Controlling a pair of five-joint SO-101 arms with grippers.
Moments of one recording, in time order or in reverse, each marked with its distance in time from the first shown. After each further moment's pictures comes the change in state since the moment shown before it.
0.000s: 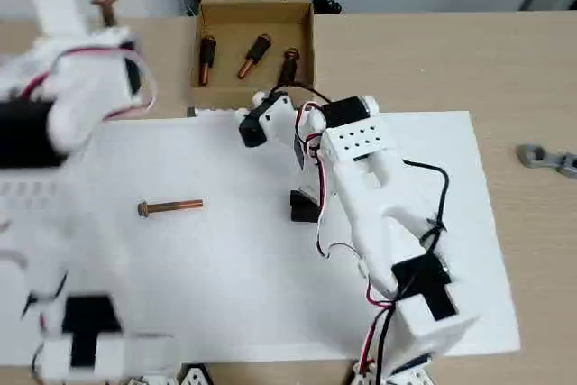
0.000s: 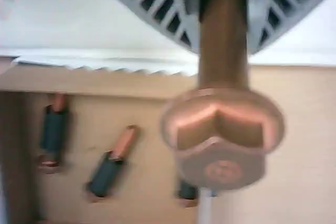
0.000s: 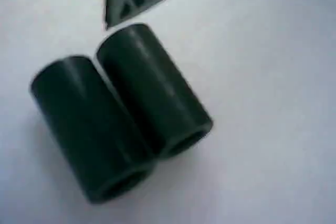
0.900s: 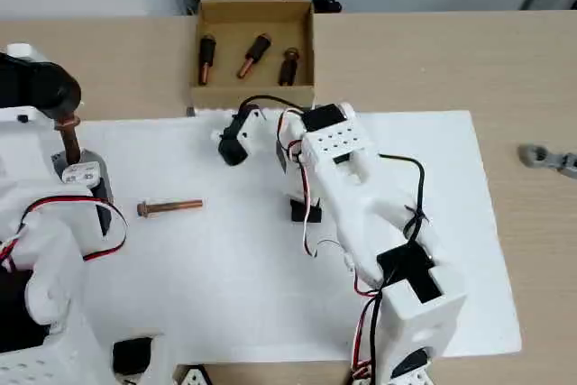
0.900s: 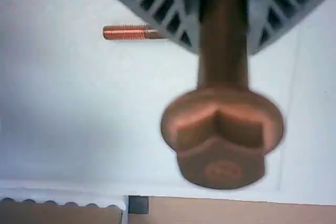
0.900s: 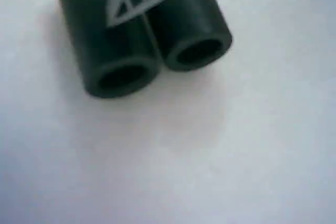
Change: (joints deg) left arm -7.4 -37.8 41.8 0.0 -6.9; right arm -3.3 7.0 -0.2 -7.8 7.6
